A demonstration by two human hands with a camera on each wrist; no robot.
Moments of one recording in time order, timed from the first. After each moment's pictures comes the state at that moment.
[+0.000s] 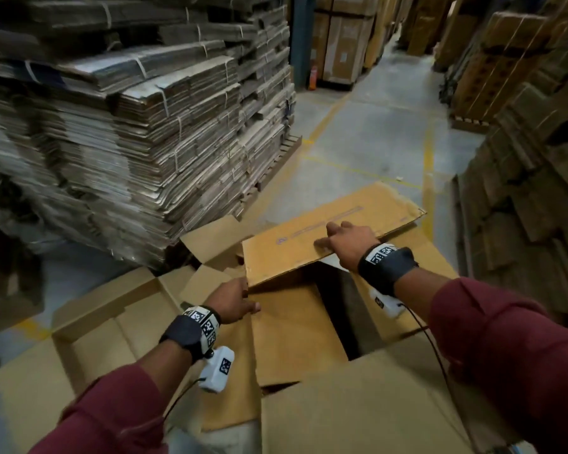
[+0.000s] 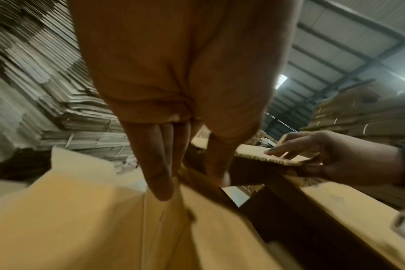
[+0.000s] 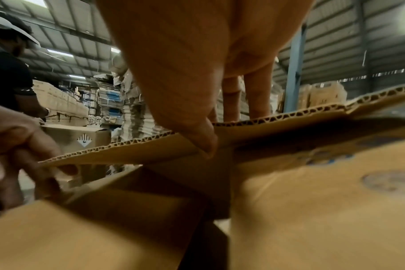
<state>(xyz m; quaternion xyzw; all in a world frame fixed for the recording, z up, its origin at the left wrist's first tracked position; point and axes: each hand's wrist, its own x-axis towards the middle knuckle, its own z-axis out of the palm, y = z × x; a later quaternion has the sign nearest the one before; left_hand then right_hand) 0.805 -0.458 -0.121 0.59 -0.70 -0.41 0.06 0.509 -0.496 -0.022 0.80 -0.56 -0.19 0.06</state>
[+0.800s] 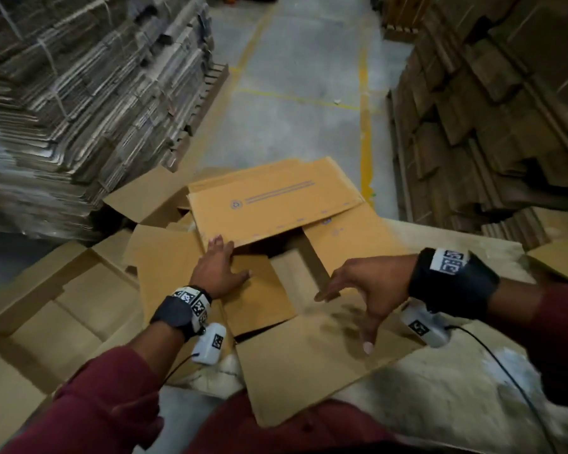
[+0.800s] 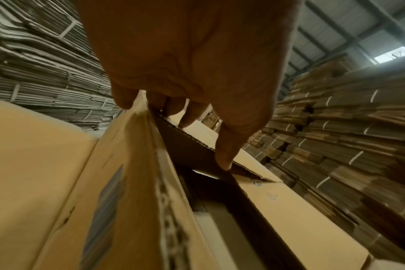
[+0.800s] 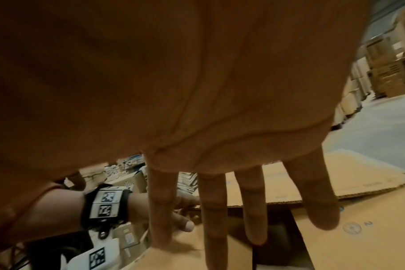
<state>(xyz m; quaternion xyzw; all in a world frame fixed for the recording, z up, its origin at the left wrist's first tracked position) 0.705 -0.402 -0.183 0.55 -0.80 -0.25 -0.01 0.416 -0.270 -0.018 0.74 -0.48 -0.21 -0.41</state>
